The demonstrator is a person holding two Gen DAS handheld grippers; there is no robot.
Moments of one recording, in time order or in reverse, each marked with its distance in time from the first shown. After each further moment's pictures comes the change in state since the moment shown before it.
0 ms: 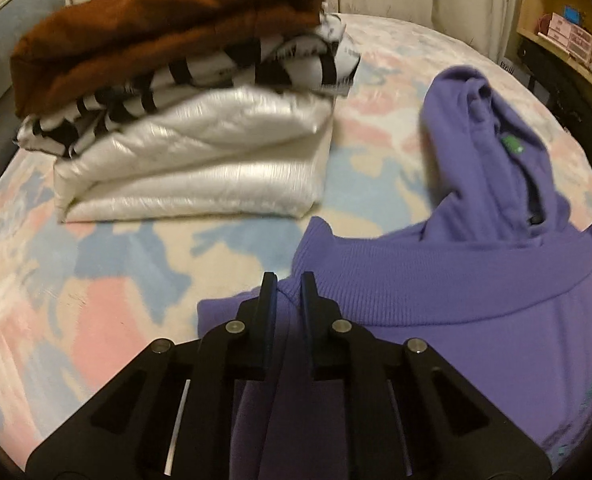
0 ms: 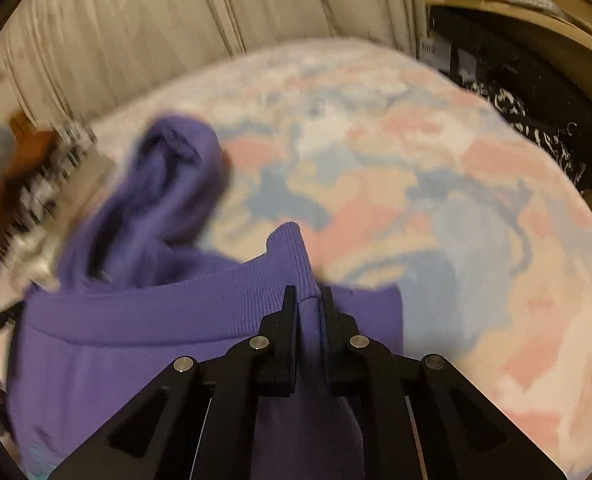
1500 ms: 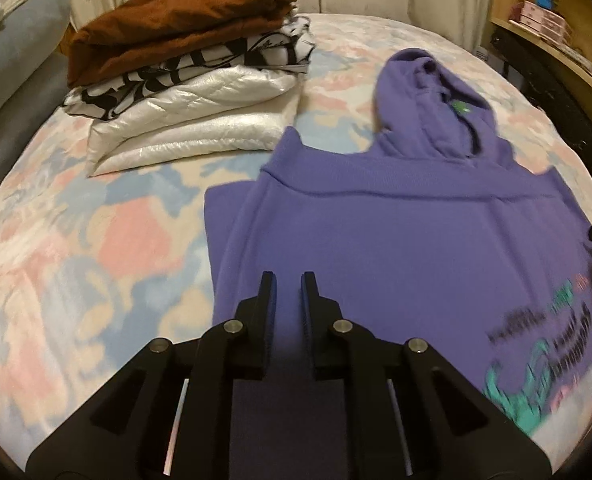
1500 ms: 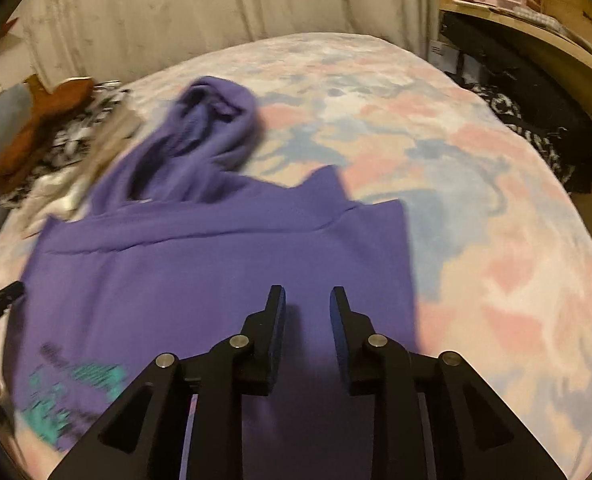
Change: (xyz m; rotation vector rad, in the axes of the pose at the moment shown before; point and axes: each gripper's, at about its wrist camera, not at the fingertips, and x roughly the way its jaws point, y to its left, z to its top) left arm -0.096 -0.013 -0.081 0.044 -0.003 -0.034; right arm -0.104 0.046 -0.082 -0.080 -0.017 0.036
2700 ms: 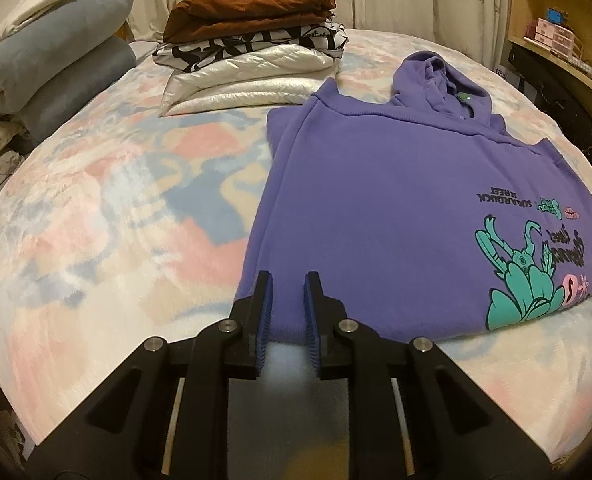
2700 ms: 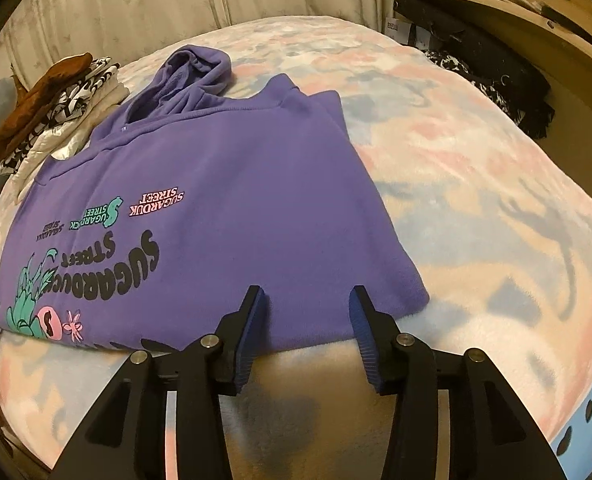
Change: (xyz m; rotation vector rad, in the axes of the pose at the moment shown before) left arm -0.068 0.006 -0.120 -0.093 -0.069 0.096; right arm -0.053 -0.016 -0.133 0.103 0.056 -0.125
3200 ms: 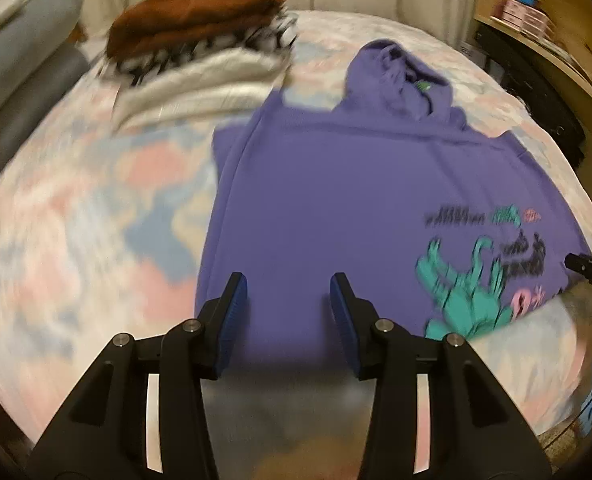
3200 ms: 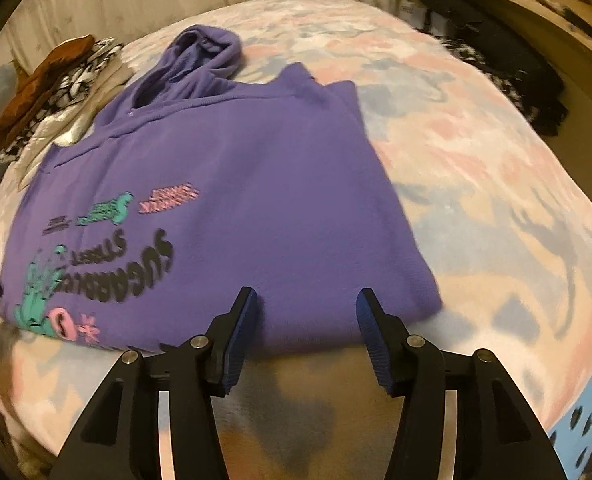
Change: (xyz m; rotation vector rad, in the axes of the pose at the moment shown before) left arm -0.007 -0.026 0.057 0.110 0.077 -0.127; right arm 0.001 0.013 0.037 -0.061 0.112 0.047
